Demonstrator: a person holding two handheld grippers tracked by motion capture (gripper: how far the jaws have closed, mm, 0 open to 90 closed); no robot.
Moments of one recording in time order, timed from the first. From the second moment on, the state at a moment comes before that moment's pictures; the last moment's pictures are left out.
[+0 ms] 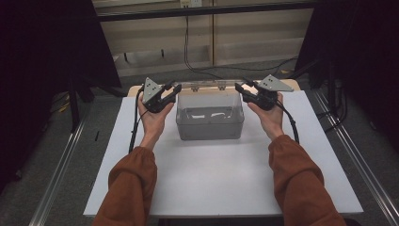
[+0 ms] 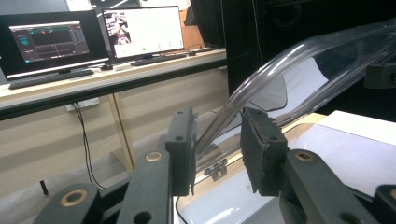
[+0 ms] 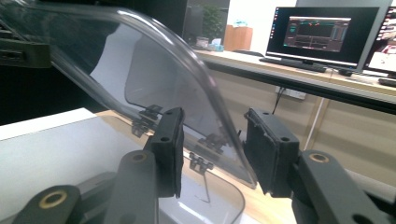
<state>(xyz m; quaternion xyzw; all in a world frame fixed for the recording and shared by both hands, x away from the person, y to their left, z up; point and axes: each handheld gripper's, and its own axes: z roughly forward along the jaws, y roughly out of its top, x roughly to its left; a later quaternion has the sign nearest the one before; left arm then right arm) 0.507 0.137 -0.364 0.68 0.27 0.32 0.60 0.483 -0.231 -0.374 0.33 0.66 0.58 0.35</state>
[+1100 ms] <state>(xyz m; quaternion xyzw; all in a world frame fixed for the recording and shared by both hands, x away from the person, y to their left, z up) 0.532 0.134 -0.369 0.68 0.30 0.31 0.60 0.509 -0.233 -0.376 0.33 0.66 0.57 0.37</state>
